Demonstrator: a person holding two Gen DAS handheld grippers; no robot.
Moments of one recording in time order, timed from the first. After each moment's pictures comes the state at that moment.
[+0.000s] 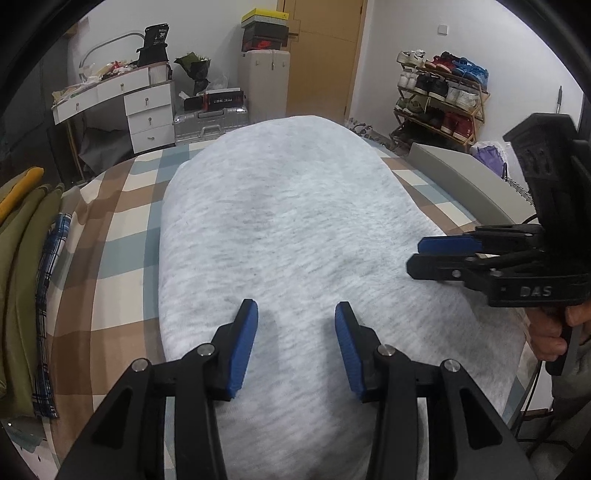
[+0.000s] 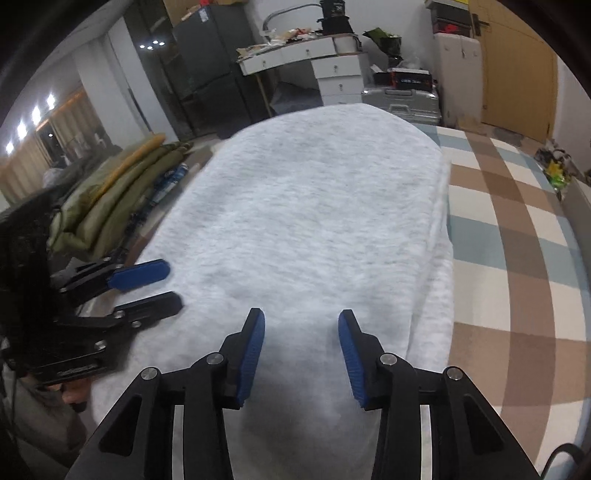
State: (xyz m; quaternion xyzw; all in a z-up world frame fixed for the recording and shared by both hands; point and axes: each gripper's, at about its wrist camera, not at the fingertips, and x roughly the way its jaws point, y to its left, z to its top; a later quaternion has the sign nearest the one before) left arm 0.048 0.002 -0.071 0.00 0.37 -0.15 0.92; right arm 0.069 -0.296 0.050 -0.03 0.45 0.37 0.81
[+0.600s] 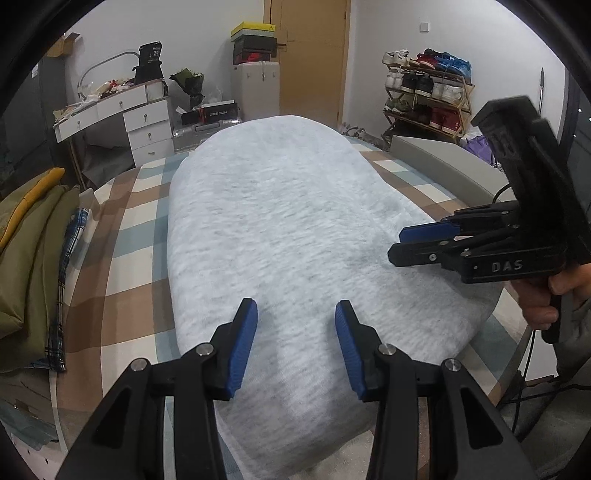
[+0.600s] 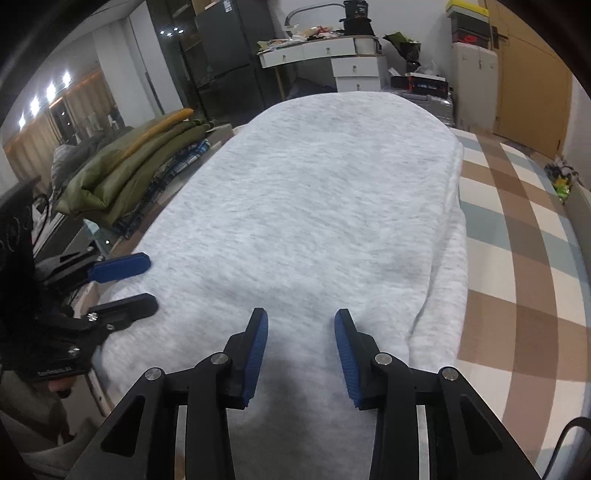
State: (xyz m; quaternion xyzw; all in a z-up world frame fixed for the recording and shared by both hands) left arm 0.000 -0.008 -0.074 0.03 0.35 -0.14 0.93; right arm 0.033 -0.296 0.041 -0.06 0.44 0.38 0.81
